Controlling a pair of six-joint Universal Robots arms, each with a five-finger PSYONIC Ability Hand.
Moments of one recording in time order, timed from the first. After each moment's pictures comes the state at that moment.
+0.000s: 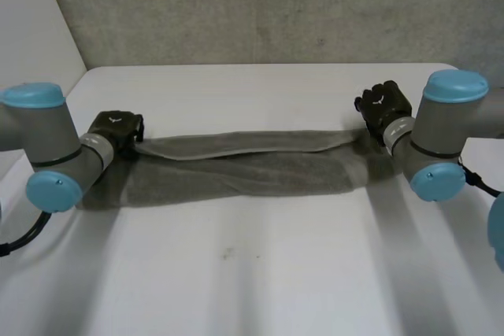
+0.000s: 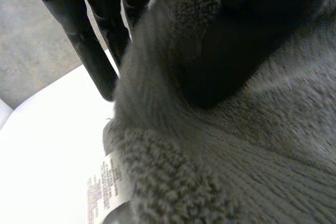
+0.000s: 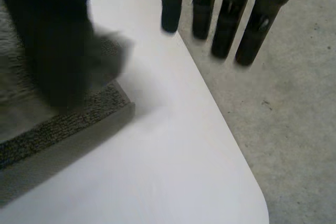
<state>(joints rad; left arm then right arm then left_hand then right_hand) 4.54 -2.43 -1.06 3.16 -1.44 3.48 1.86 -0.62 0.86 -0.05 1.51 2.36 0.79 0.81 0.81 0.81 0.64 0.27 0.35 0.37 0.37 0.21</state>
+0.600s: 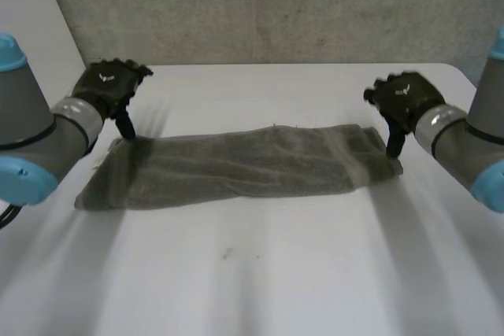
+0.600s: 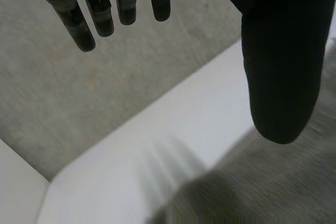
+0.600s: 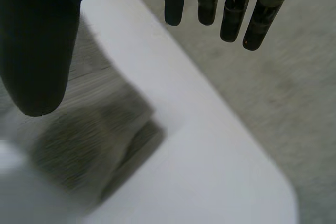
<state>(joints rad) 4.48 -2.07 -1.26 3.17 -1.43 3.47 1.84 -1.06 1.23 0.12 1.43 2.55 0.18 0.17 0.17 0.17 0.03 0.20 0.22 0.21 0.23 0.05</state>
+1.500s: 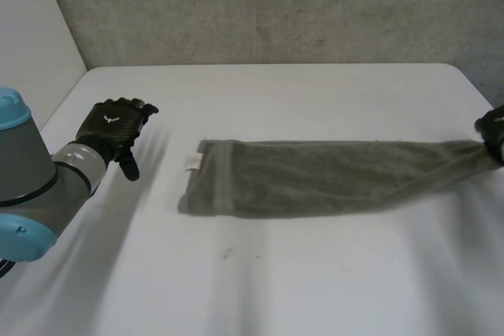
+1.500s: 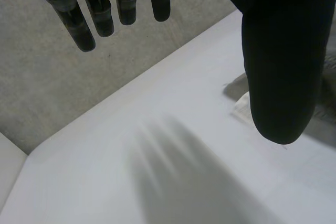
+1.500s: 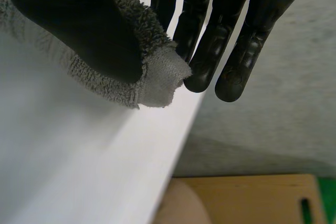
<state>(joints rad) 4.48 -1.95 -1.60 3.32 -1.43 3.47 1.52 -1.01 1.35 -0.03 1.57 2.19 0.18 0.17 0.17 0.17 0.03 0.95 1.17 1.17 1.19 0.97</state>
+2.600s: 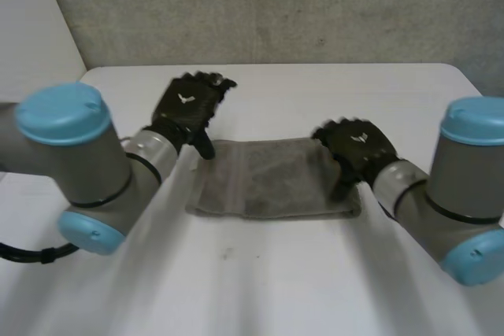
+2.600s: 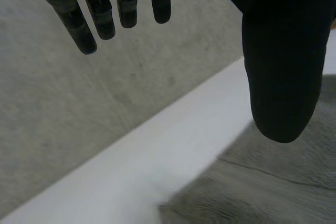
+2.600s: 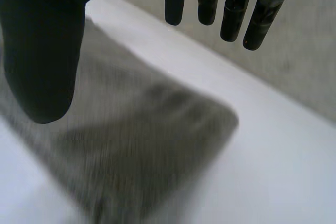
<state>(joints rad) 4.20 -2.07 -1.41 3.42 -1.44 3.33 1.97 -1.14 1.56 -0.10 1.38 2.89 0.20 0.20 0.20 0.20 0.03 0.20 0.22 0.21 0.23 0.05</state>
